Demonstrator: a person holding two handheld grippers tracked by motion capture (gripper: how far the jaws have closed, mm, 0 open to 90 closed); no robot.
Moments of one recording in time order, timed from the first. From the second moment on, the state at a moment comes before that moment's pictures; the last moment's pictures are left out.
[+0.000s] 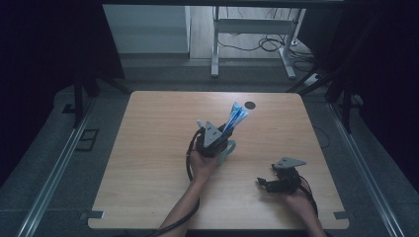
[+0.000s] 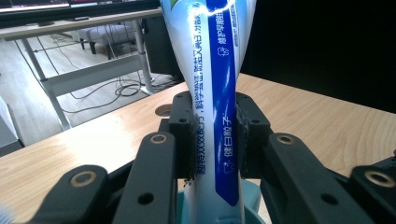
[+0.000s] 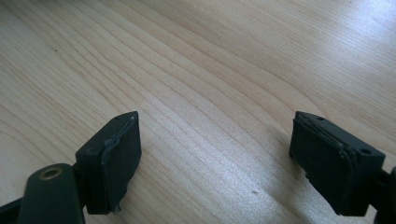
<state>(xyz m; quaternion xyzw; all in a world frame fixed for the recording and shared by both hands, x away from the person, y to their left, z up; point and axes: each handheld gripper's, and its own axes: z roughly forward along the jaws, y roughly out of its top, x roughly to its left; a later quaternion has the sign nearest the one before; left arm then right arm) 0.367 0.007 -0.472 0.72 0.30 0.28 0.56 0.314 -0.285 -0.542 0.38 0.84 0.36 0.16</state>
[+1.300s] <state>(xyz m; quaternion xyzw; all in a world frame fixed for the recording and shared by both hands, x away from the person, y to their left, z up) 0.351 0.027 -0.479 0.74 0.34 0.25 0.52 0.314 -0.285 -0.542 0.38 0.84 0.36 0.16</state>
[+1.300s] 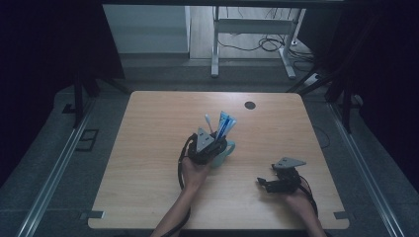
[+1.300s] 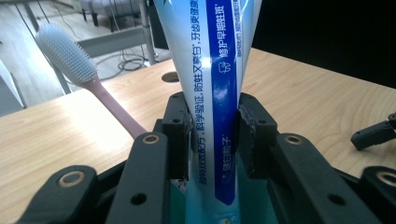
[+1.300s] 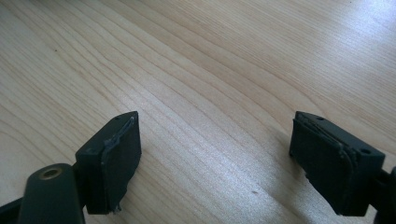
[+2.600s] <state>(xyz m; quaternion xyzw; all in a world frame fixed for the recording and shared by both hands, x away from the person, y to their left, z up) 0.342 0.035 -0.453 0.77 0.33 0.20 0.50 0.314 -0.285 -0.542 0.38 0.84 0.36 0.16</state>
